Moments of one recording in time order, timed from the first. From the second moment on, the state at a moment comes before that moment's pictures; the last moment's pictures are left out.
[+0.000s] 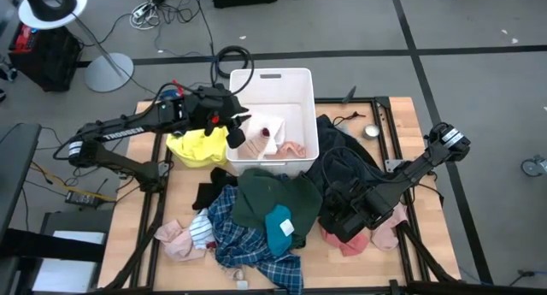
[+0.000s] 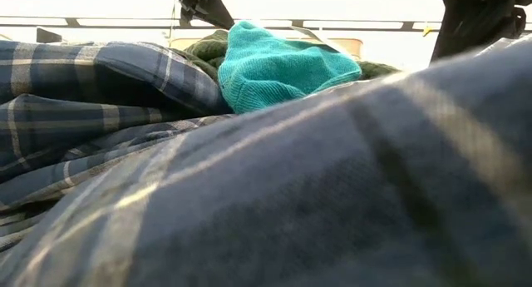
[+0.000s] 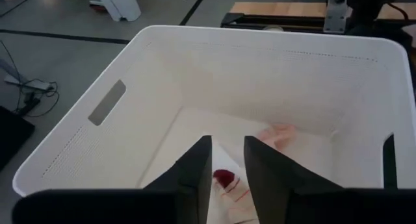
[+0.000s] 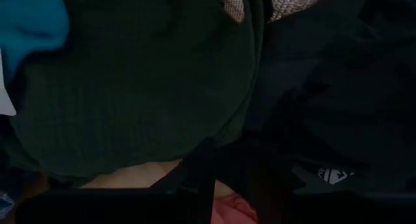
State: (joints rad) left arm 0.26 1.25 1.30 -0.57 -0.23 0.08; right arm 0.63 1.53 1.17 -1.01 0.57 1.32
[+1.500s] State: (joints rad) left arm -0.22 0.65 0.79 -0.60 -0.31 -0.30; right arm 0.39 1.67 1.17 -0.24 0.31 0.62
